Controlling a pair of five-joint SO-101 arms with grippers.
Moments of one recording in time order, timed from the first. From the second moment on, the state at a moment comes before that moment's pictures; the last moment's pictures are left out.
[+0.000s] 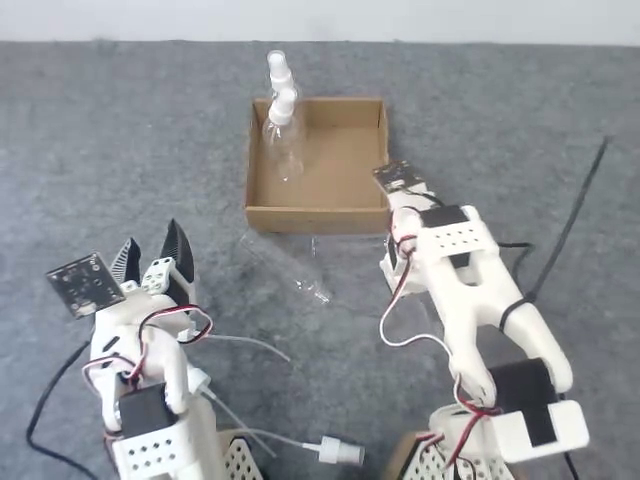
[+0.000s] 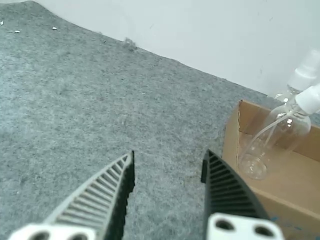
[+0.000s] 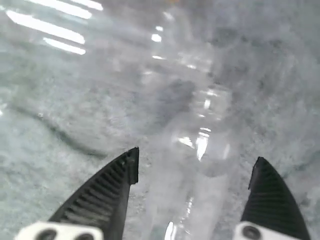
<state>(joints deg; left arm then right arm) -21.3 -103.3 93.1 45.1 17.3 -15.1 -4.8 34.2 64.7 8.3</state>
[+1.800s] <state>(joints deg) -21.3 -103.3 93.1 45.1 17.3 -13.5 1.1 34.2 62.4 8.0</state>
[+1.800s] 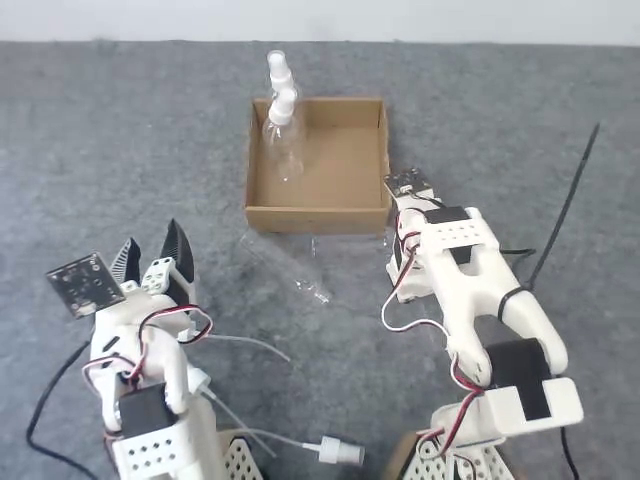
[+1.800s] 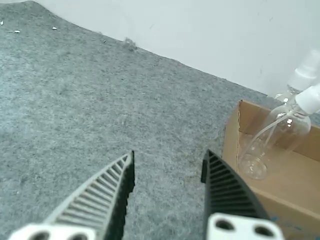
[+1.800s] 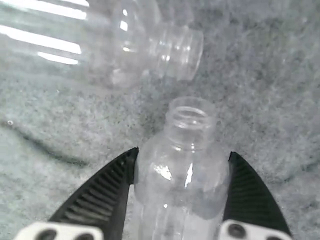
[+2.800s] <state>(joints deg) -21.3 -103.3 93.1 45.1 17.3 -13.5 1.1 34.2 62.8 8.0</state>
